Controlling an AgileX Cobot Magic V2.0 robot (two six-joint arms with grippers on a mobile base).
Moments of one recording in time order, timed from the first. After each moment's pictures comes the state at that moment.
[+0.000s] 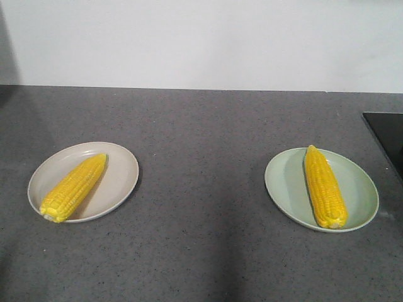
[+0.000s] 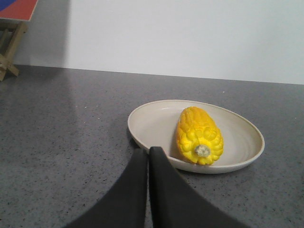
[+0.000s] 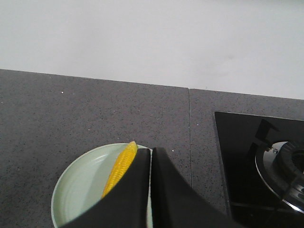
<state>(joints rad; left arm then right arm) -0.01 -0.01 0.03 0.00 0.14 -0.11 0.06 0.63 -0.75 -0.07 0.50 0.00</state>
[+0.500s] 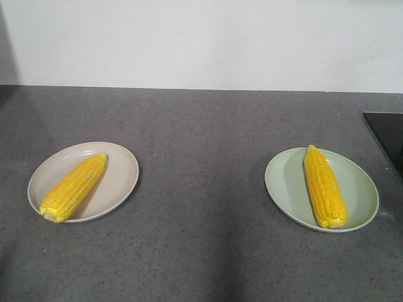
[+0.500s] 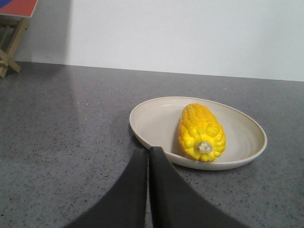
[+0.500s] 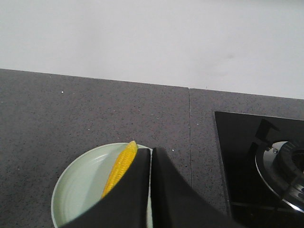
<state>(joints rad) -0.01 -0.01 0.03 0.03 0.16 -0.13 0.06 0.63 -0.75 -0.07 0.50 0.00</state>
